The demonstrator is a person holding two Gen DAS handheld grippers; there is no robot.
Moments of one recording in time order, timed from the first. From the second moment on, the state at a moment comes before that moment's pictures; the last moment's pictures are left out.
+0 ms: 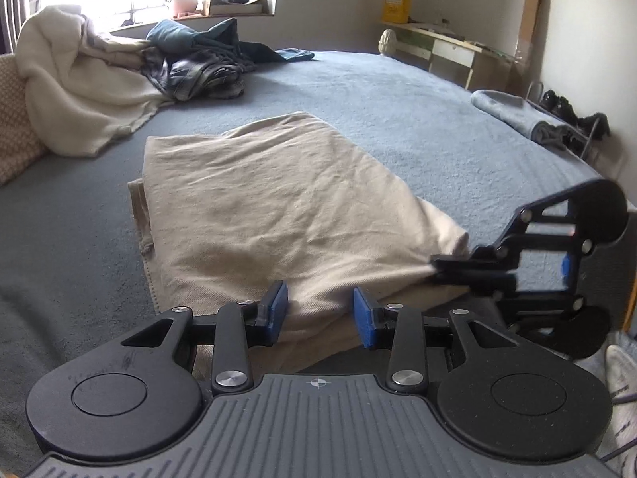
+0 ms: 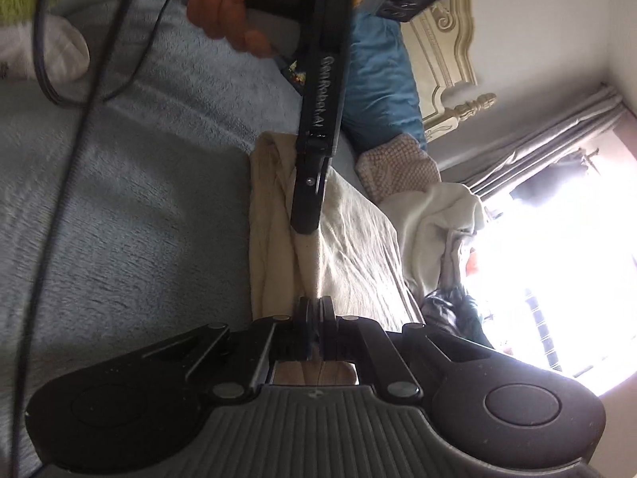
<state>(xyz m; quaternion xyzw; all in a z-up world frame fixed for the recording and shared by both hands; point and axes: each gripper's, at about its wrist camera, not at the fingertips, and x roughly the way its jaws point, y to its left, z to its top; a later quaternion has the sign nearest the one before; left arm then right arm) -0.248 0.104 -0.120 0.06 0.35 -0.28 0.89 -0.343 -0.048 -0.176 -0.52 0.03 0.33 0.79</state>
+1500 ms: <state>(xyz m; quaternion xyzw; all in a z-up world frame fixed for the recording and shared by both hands) -0.261 0.103 -0.128 0.08 0.32 -0.23 0.91 -0.274 -0.104 -0.114 -0.06 0.23 0.33 0.91</state>
